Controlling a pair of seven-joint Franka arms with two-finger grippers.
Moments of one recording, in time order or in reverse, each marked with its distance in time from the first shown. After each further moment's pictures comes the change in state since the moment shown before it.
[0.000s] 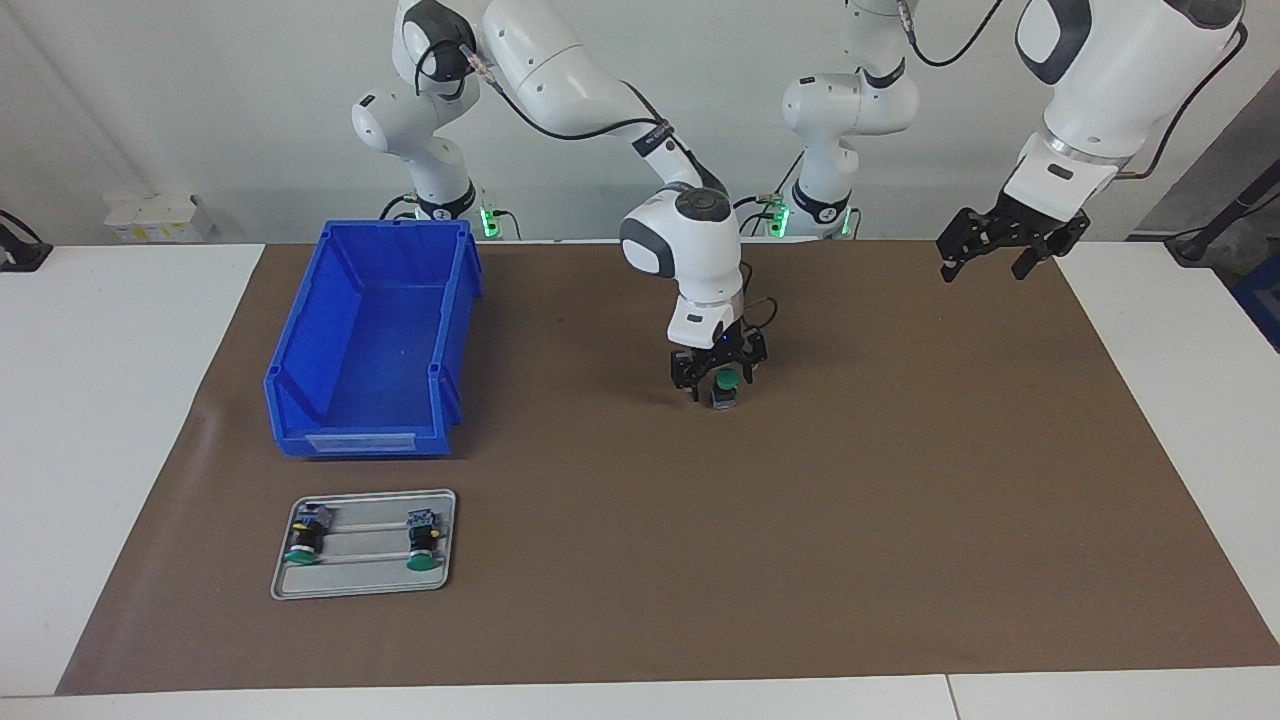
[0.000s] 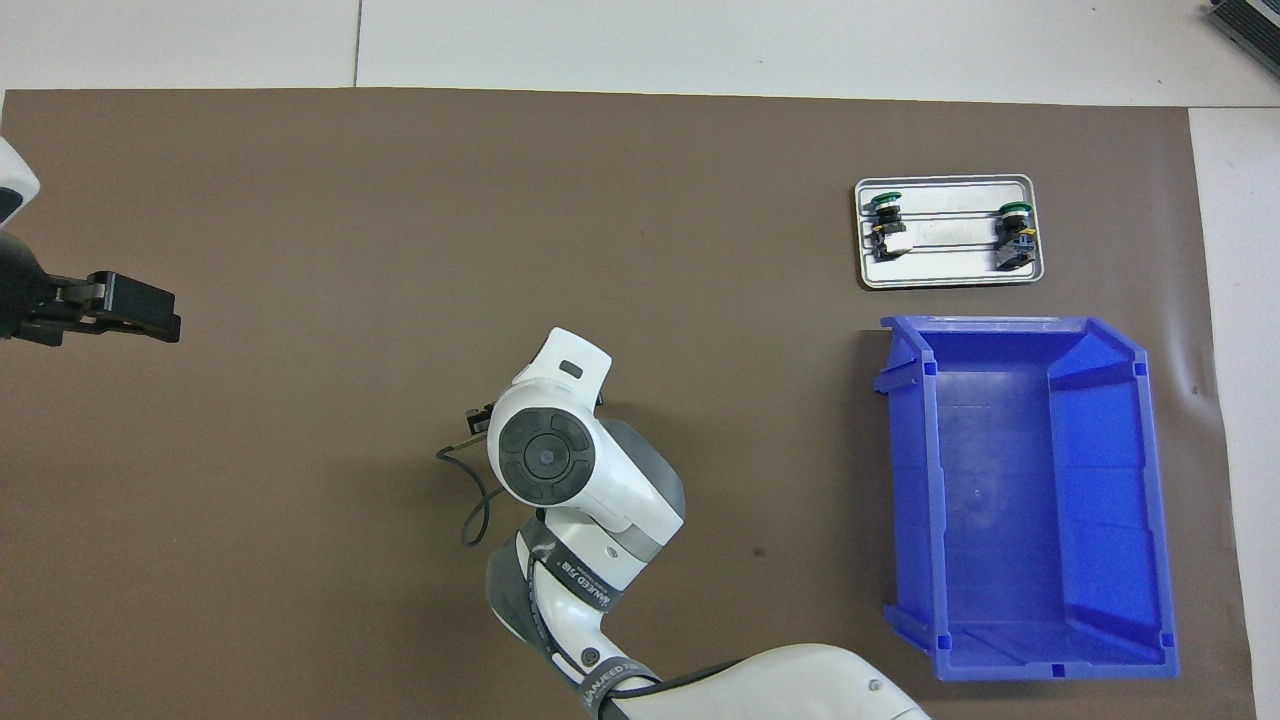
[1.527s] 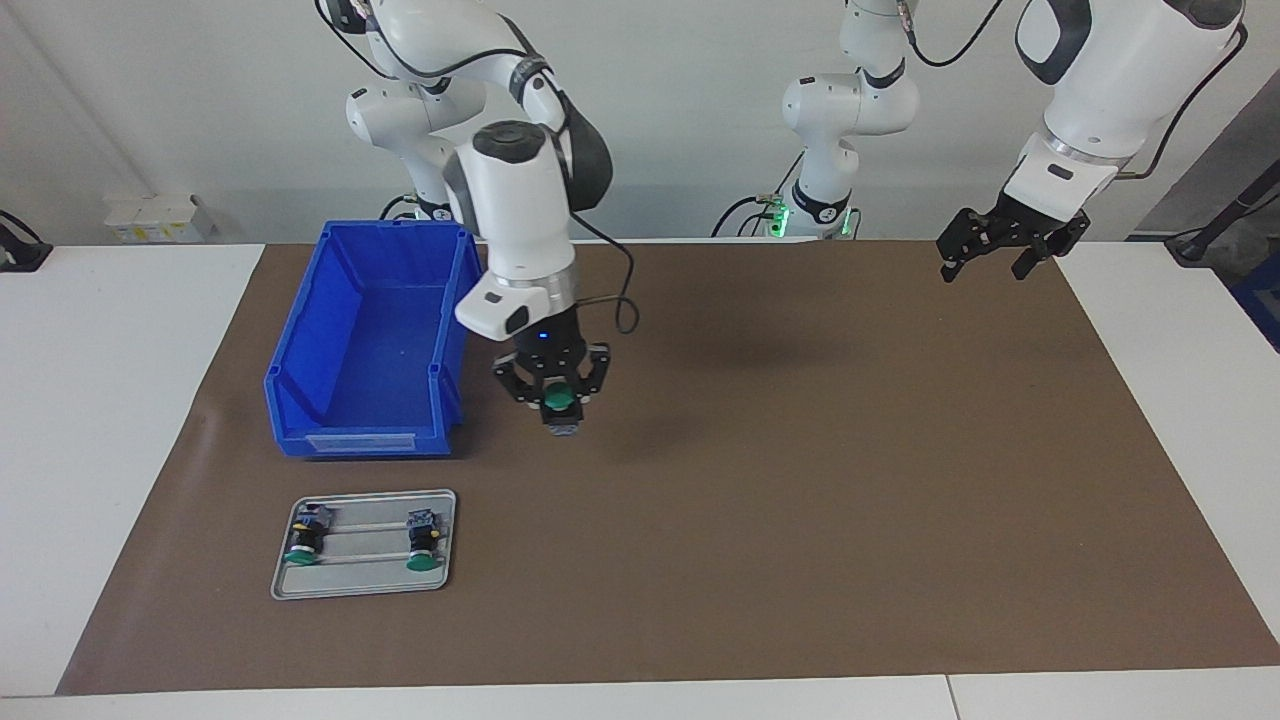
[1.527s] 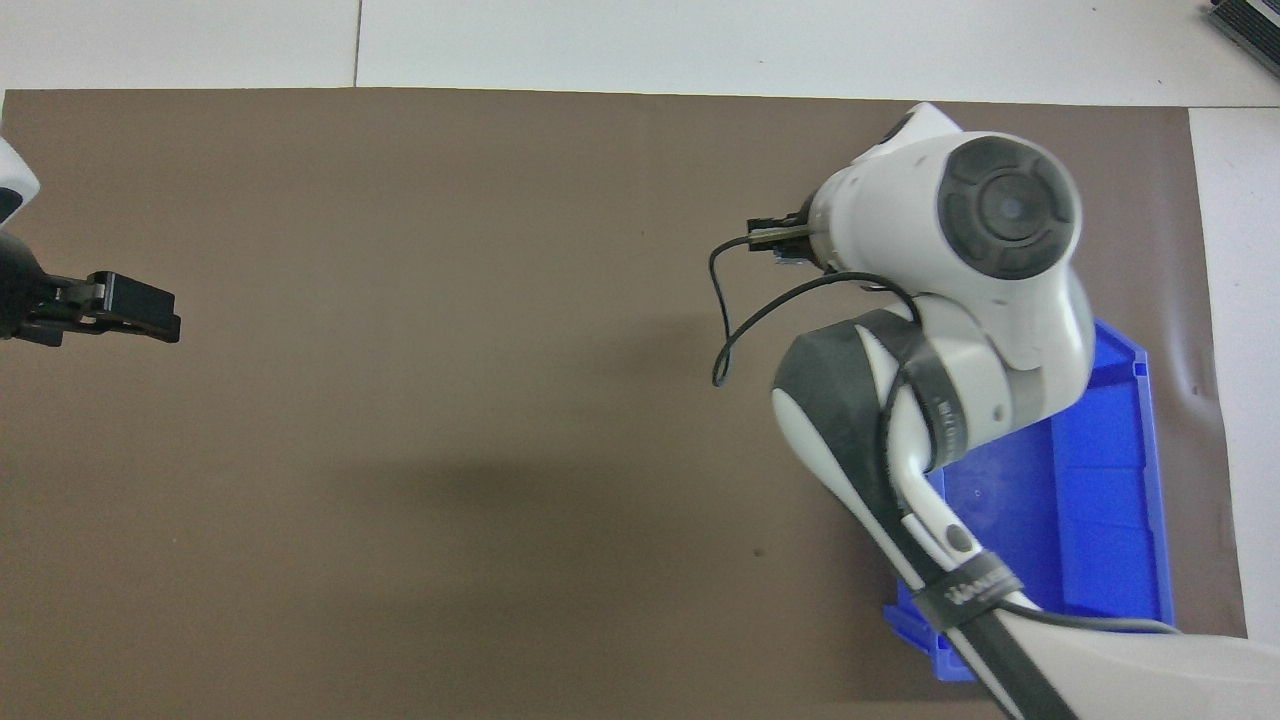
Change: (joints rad) left arm 0.000 0.000 0.000 0.000 0.000 0.000 0.000; right arm -0.439 -0.315 -0.037 0.022 -0.012 -0.314 -0.279
